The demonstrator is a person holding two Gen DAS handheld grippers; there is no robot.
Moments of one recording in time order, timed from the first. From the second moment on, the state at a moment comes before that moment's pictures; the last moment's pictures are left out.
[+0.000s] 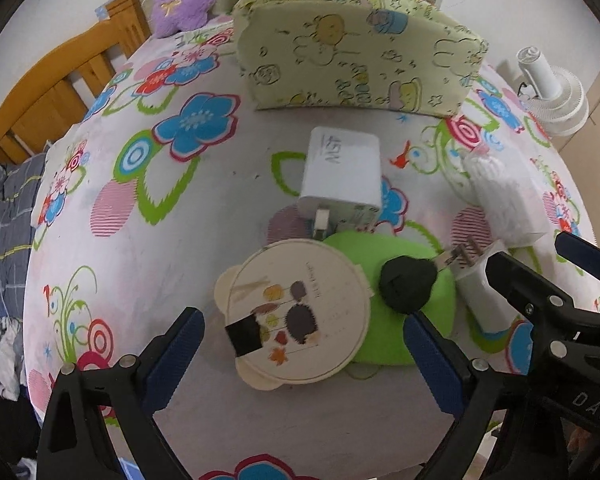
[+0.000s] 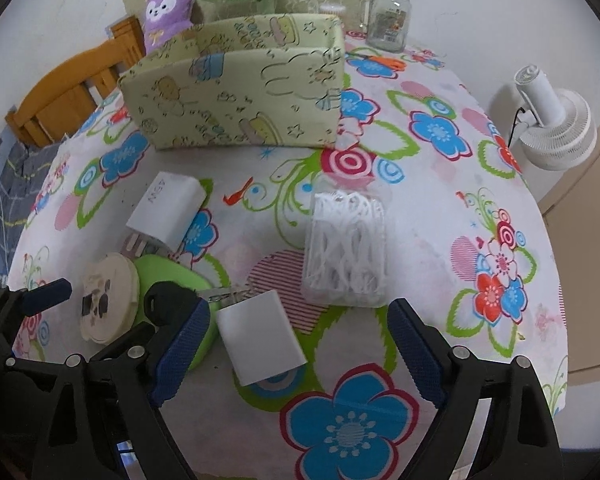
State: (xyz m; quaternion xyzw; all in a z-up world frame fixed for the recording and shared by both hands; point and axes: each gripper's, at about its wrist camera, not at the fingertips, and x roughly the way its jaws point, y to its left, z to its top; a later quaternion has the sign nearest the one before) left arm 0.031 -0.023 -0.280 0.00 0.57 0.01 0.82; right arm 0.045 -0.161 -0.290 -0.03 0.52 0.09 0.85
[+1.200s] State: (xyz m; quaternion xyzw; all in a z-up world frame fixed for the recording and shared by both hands) left arm 0.039 -0.003 -0.284 -0.04 0.57 -0.01 0.82; right arm 0.059 -0.130 -0.288 -0.05 0.55 0.08 0.83
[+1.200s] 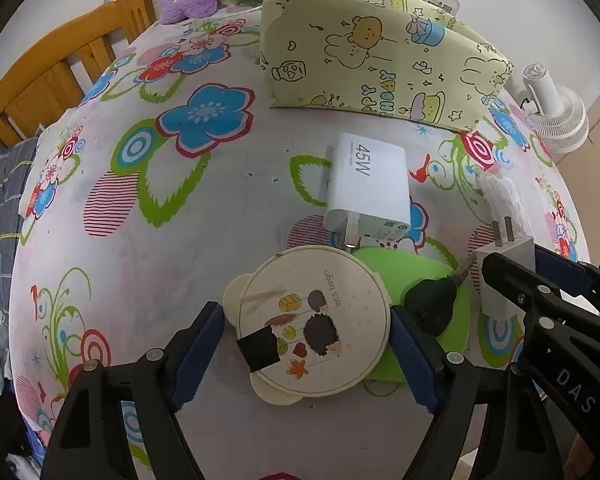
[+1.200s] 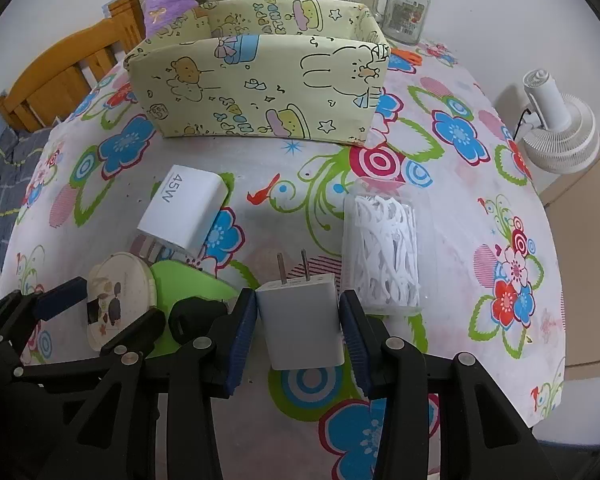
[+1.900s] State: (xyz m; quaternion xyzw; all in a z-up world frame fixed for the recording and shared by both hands) left arm 0.057 -0.011 -0.233 0.00 0.52 0.01 0.85; right arm 0.080 -0.131 -0.248 -0.03 0.52 0.09 0.85
